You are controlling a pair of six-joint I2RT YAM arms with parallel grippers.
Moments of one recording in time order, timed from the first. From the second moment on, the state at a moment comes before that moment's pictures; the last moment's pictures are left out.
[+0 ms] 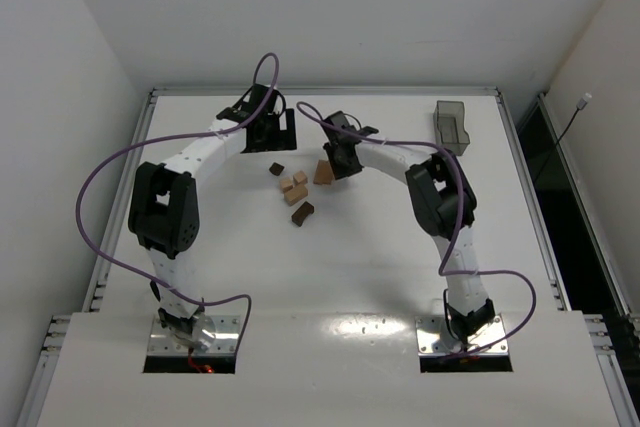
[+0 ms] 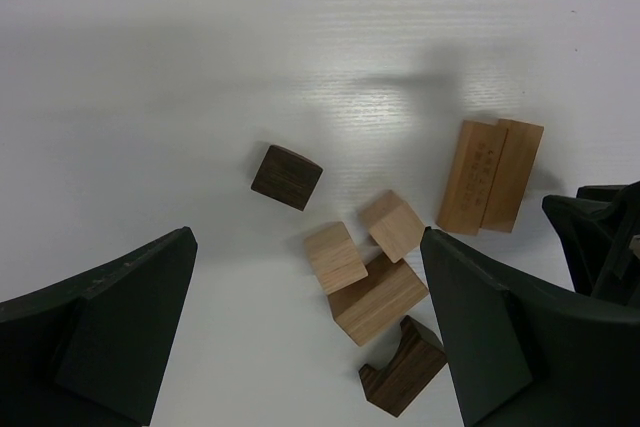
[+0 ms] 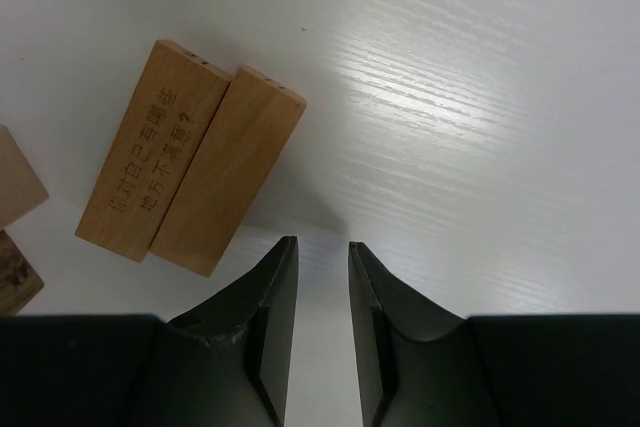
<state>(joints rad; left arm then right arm) -0.34 1.89 1.55 -0.55 -0.13 -0.37 0.55 2.23 1.65 -0.50 0.20 0.18</state>
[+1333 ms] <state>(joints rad) -0.34 1.74 1.30 -0.53 0.00 -0.22 0.48 1.81 1.49 -0.47 0.24 -0.01</state>
